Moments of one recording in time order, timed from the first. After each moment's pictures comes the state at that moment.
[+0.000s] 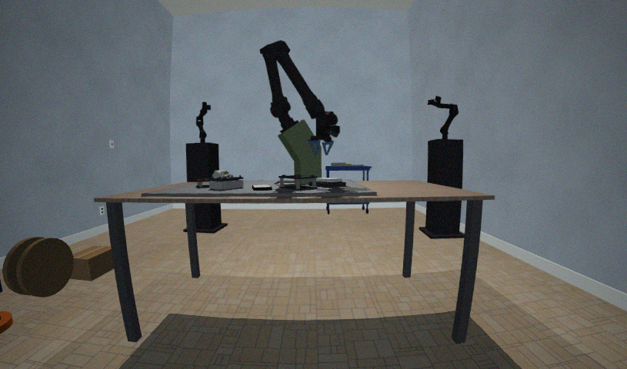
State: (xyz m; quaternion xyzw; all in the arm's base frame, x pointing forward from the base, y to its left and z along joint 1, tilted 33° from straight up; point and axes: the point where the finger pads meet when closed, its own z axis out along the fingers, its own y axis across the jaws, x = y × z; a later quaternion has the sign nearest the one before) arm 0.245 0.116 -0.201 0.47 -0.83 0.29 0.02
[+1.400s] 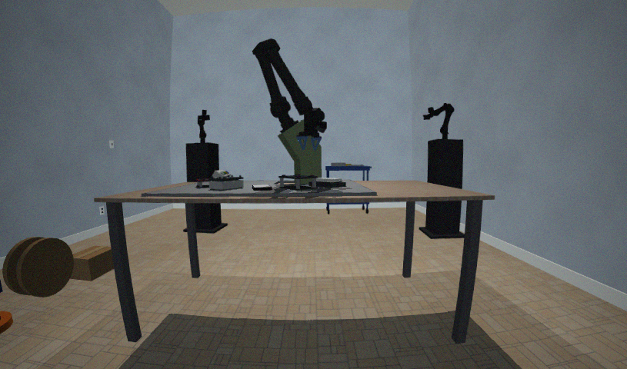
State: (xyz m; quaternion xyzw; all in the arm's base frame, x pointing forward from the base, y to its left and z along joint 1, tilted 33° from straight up) arm 0.194 0.066 -0.152 0.47 -0.84 0.29 0.01
